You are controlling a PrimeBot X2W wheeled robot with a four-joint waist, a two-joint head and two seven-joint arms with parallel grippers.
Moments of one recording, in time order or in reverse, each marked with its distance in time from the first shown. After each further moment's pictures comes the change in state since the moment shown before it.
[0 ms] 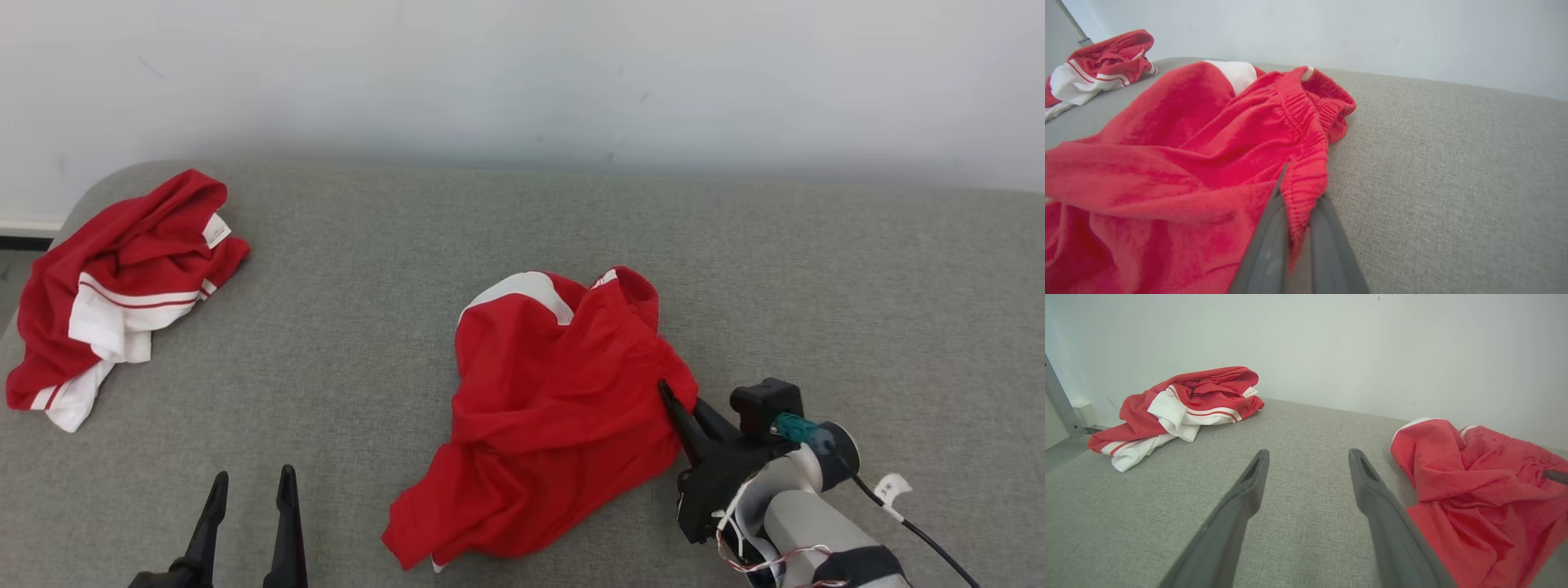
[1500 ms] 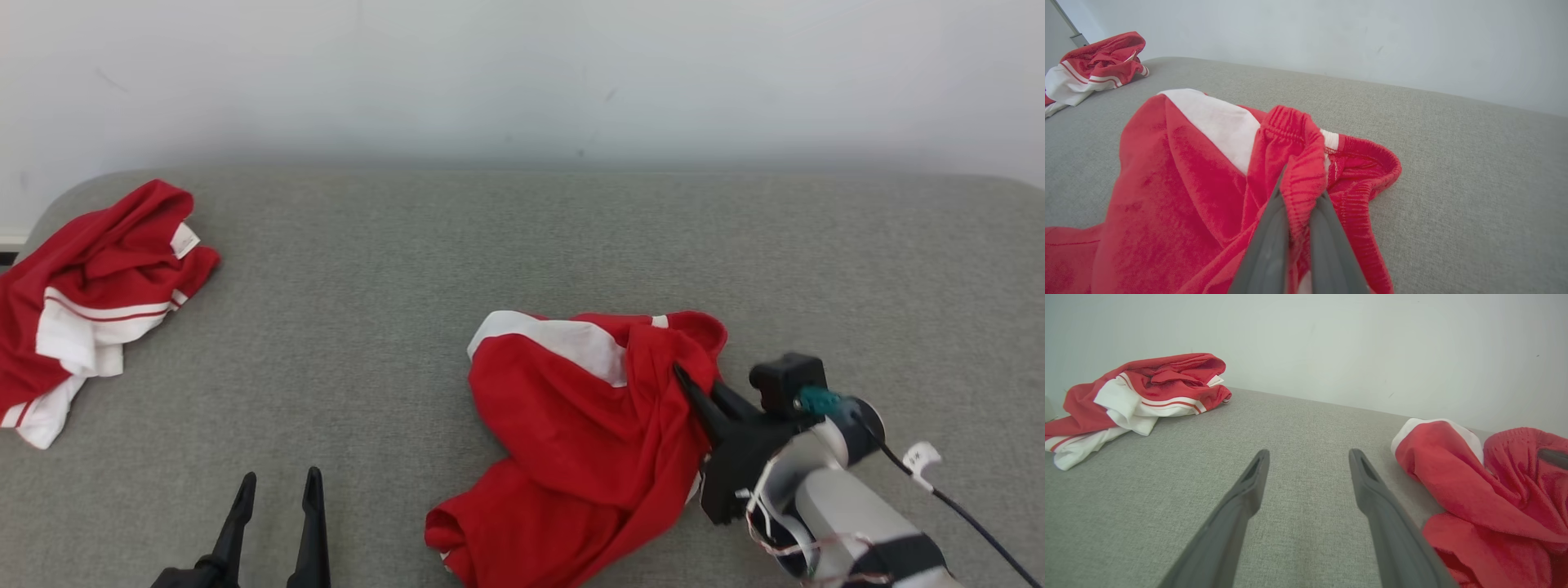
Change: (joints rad) left arm -0.003 0.000 -0.046 0.021 -0.025 0.000 0.000; right arm 0.086 -0.110 -0.041 -0.307 0.030 0.000 0.176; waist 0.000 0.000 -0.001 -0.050
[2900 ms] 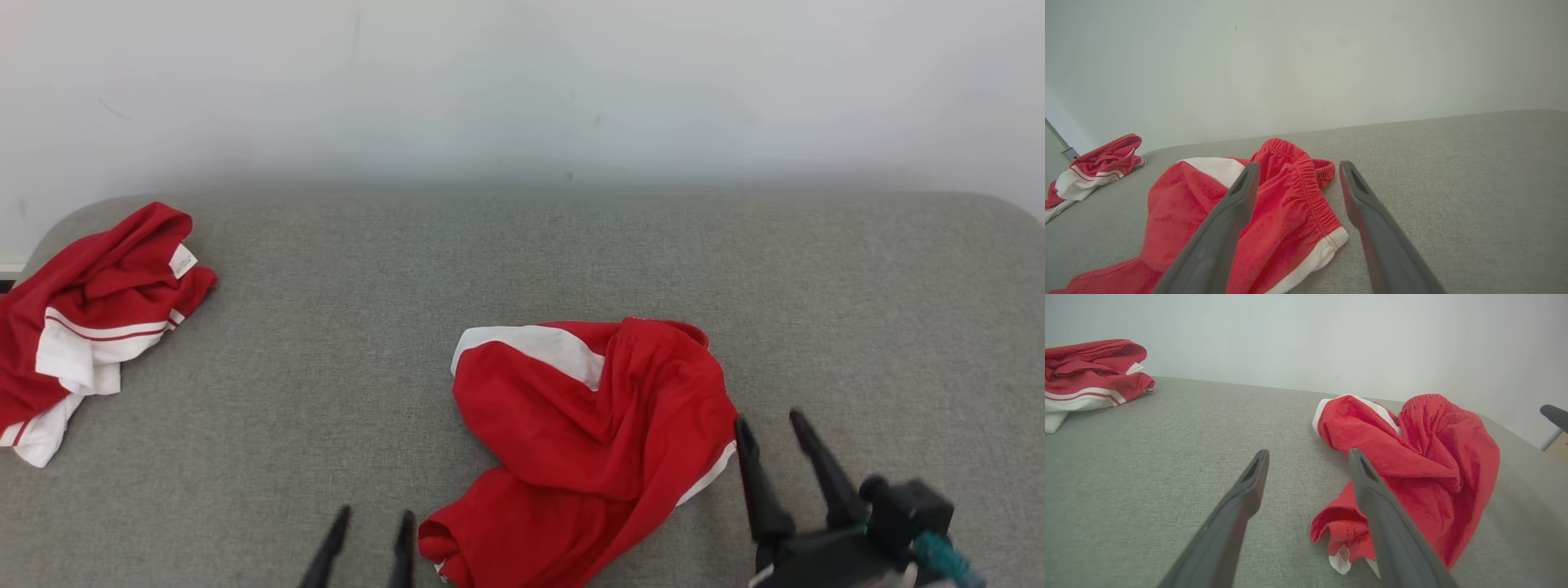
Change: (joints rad) left arm 0.050 0.000 -0.147 -0.015 0.018 0.000 0.000; right arm 0.358 0.078 -0.336 -0.350 -0.102 0.000 -0.176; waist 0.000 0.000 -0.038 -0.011
